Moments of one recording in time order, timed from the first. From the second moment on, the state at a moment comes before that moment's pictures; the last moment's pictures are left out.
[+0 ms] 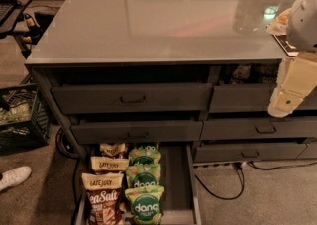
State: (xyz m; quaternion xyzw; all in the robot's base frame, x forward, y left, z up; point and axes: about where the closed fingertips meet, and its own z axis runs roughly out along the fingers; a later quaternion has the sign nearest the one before) arm 0.438 -0.217 0.976 -0.60 0.78 -0.03 0.16
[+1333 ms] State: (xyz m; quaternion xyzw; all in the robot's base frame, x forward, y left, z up) arm 0.400 -0.125 0.924 -0.66 0.73 -0.04 0.18
